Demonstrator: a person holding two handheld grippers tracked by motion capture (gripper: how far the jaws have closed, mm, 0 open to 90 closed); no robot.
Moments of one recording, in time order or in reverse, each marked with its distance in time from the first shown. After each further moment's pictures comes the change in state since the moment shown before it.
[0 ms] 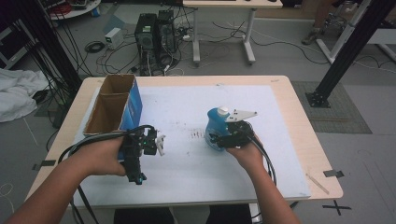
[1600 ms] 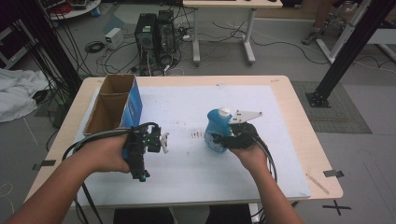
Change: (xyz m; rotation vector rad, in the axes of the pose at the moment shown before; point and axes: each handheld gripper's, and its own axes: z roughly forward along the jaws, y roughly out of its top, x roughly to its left) left arm 0.005 0.013 -0.008 0.001 0.023 0.013; right arm 0.005 0.006 -0.022 -0.024 0.083 -0.059
